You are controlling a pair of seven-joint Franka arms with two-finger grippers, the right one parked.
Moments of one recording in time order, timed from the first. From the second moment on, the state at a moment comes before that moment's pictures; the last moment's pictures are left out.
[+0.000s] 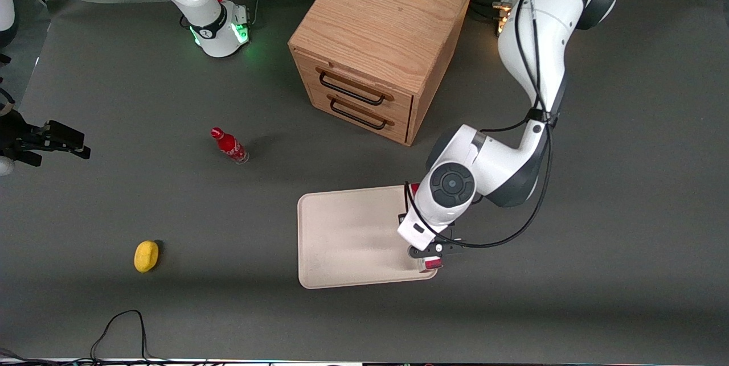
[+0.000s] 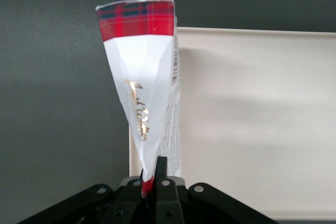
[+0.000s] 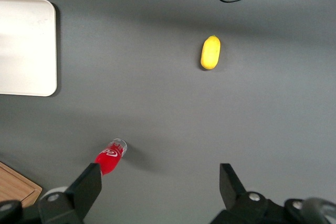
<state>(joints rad) -0.45 0.93 -0.12 -0.99 0.08 1.94 -0.67</state>
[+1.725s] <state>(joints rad) -0.39 0.70 -0.11 -1.06 0.14 1.76 -0.57</state>
